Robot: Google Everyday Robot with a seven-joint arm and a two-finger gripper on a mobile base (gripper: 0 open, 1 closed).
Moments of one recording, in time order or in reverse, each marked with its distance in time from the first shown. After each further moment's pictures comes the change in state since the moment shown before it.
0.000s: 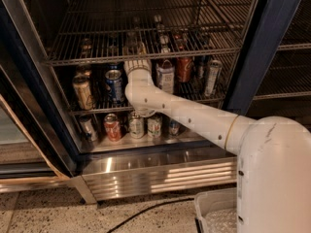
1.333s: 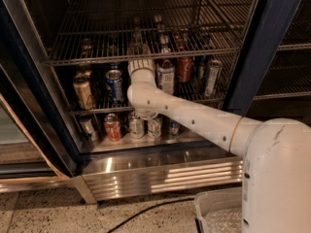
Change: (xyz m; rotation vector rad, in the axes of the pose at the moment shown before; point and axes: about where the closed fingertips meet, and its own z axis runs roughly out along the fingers) arm 0.014 -0.020 -0.011 0.049 0.045 -0.001
